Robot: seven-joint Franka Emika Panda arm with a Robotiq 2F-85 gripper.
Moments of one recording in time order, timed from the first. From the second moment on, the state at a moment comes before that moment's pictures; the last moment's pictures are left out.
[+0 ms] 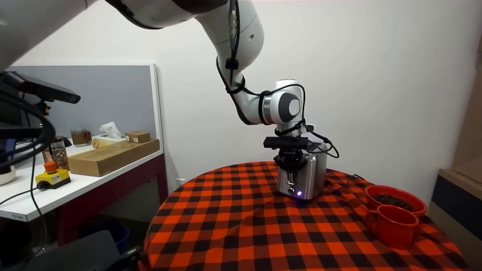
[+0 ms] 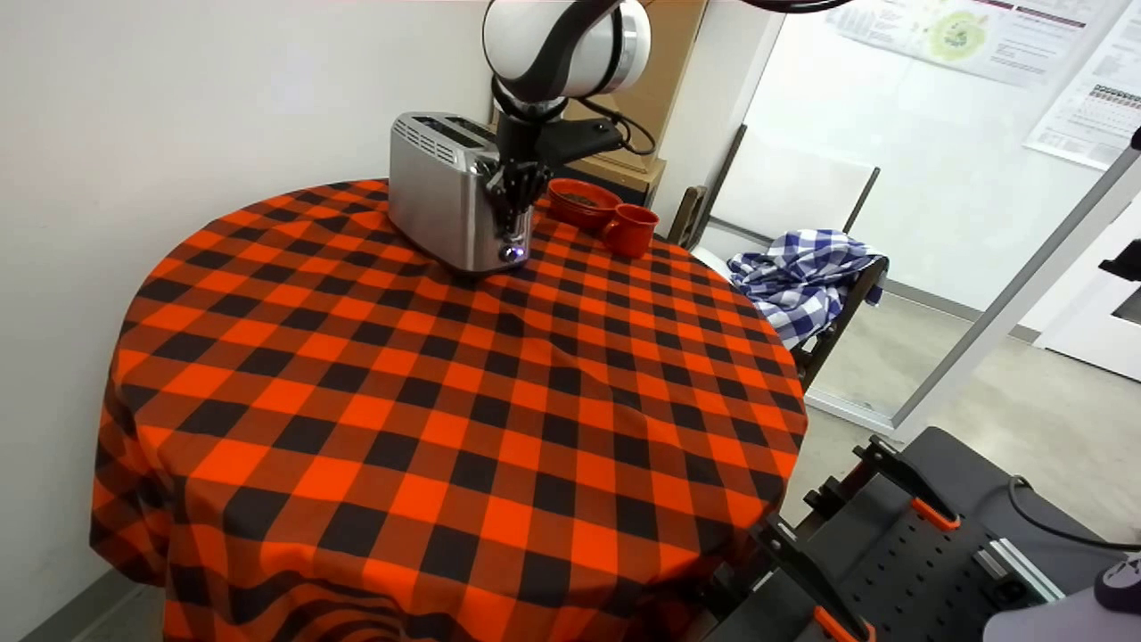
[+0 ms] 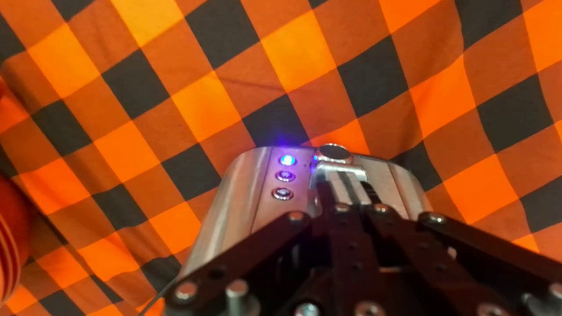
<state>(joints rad) 0.07 0.81 0.00 -1.52 -0.17 2.41 -0.12</state>
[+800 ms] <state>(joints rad) 0.05 0.85 0.05 -1.38 -0.10 2.07 -0.15</state>
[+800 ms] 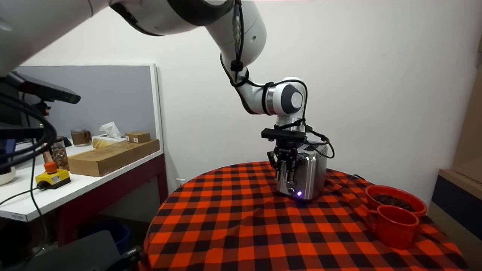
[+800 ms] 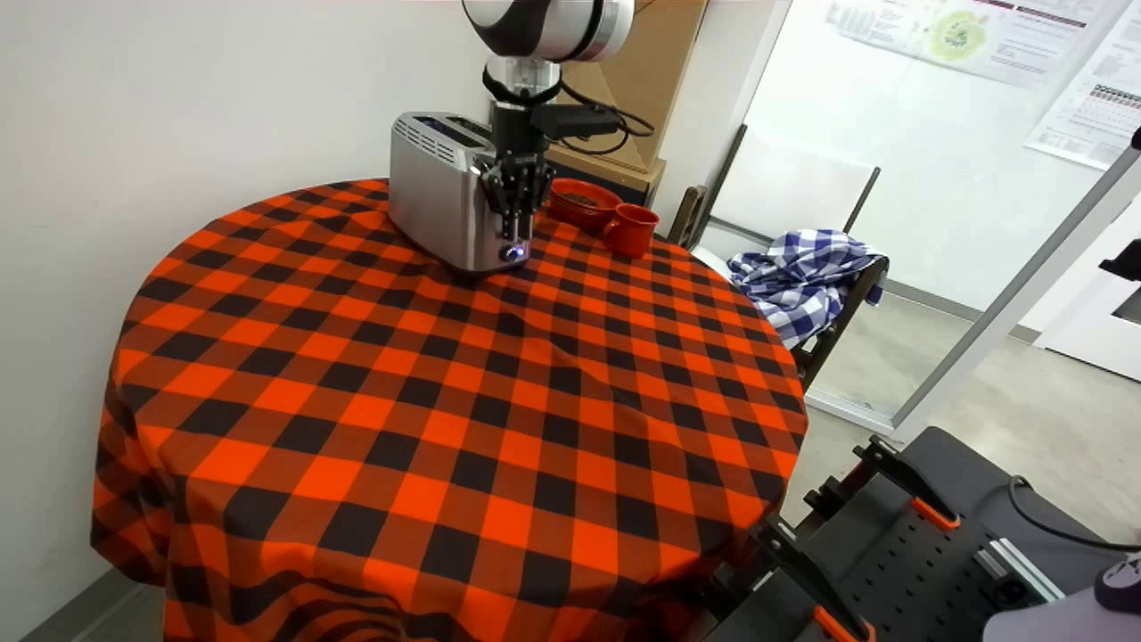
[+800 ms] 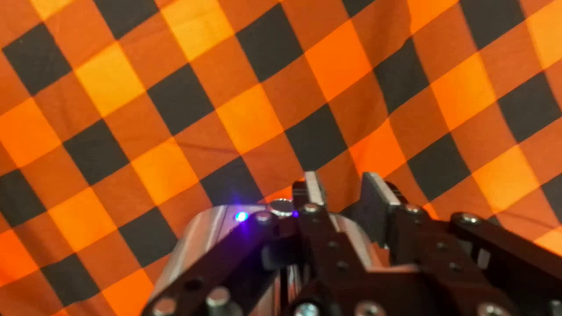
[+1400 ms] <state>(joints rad) -0.02 0.68 0.07 -1.38 -0.03 1.79 -0.23</state>
